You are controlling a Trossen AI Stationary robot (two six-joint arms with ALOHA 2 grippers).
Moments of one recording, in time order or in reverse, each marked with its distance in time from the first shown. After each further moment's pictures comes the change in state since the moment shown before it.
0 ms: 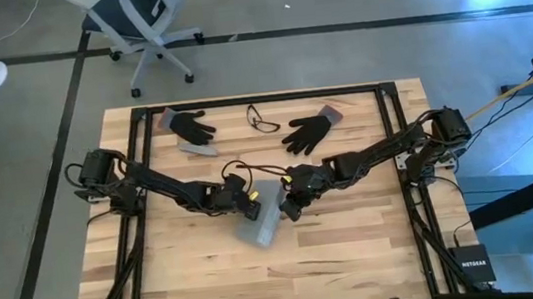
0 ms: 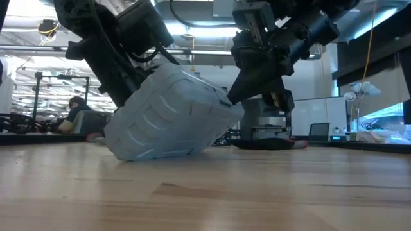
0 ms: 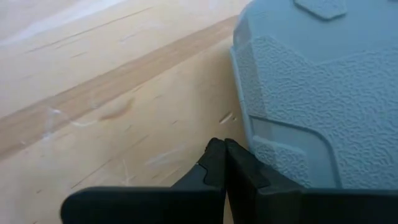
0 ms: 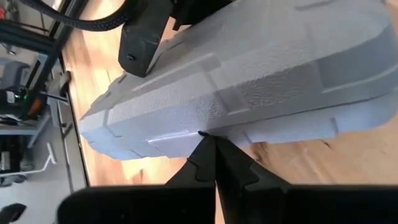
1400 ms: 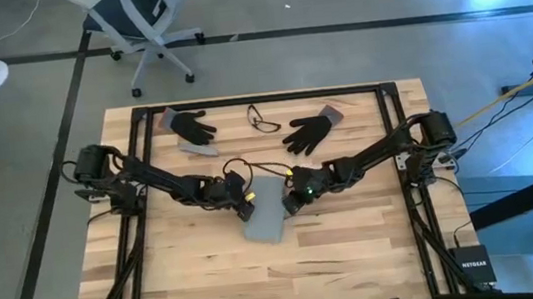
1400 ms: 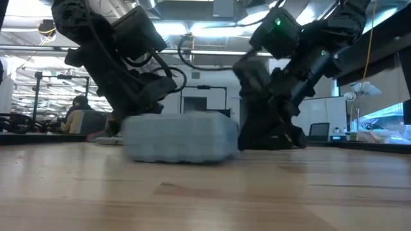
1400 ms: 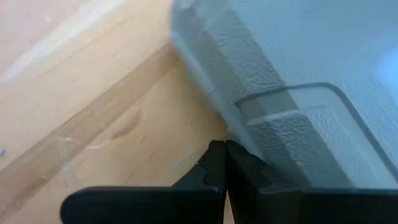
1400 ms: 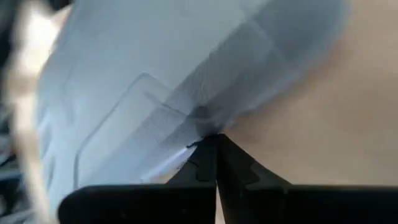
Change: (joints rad) left arm 0.112 -0.015 -0.091 0.066 0.098 0.248; right arm -0.011 0.094 -0.138 0.195 0.007 0.155
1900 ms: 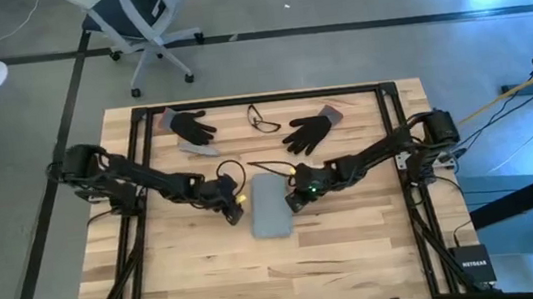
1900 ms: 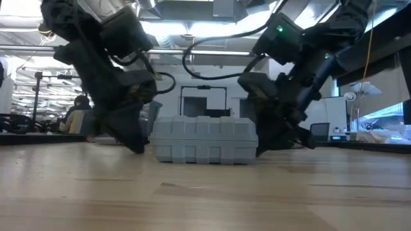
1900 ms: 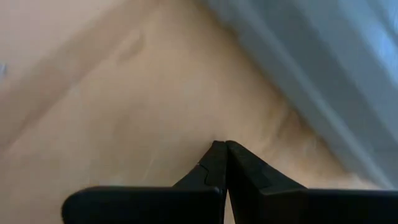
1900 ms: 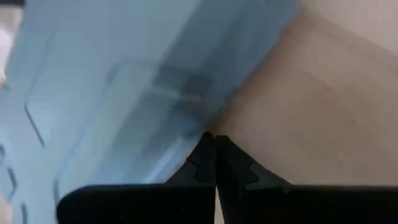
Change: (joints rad) left arm 0.035 -0.139 -0.073 -0.062 0.170 0.021; right arm -0.003 0.001 -0.022 -0.106 0.102 0.003
